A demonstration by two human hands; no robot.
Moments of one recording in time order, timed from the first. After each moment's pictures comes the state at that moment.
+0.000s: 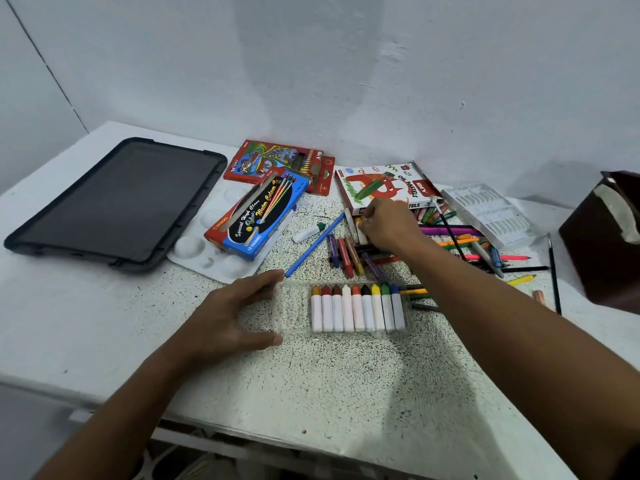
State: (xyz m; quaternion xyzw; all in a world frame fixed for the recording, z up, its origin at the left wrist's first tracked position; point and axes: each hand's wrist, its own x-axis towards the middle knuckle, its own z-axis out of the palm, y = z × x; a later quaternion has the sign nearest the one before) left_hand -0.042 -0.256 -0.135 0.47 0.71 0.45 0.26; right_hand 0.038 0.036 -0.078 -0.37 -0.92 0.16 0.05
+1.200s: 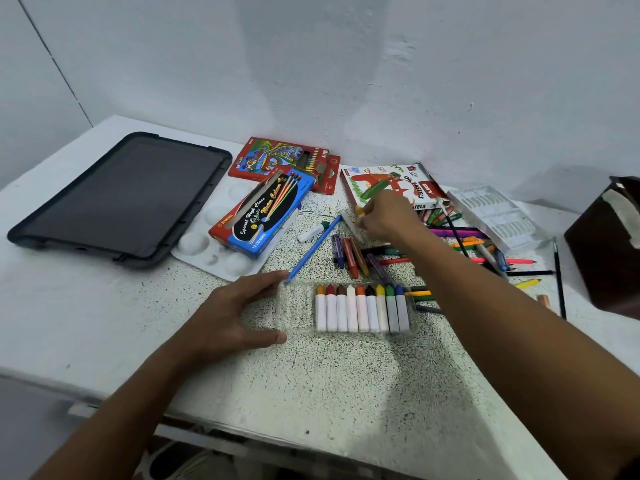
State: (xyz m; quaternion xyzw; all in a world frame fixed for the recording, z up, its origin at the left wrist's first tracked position) left_hand -0.040 -0.257 -0.132 0.45 0.72 0.46 0.26; right_hand 0.025 0.022 -0.059 -0.38 -0.90 0.21 0.02
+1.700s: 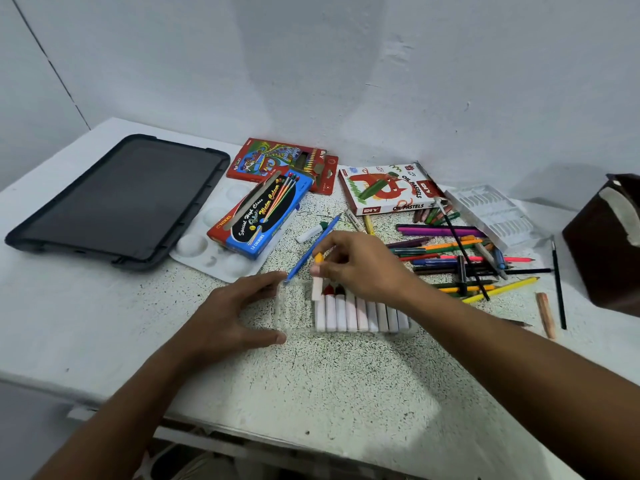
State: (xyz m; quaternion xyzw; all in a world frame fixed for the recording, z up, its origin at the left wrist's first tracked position) left_hand -0.041 -0.256 -0.133 0.44 0.73 0.46 0.26; right_hand 0.074 -0.055 -0.054 -0.21 -0.89 0.41 0.00
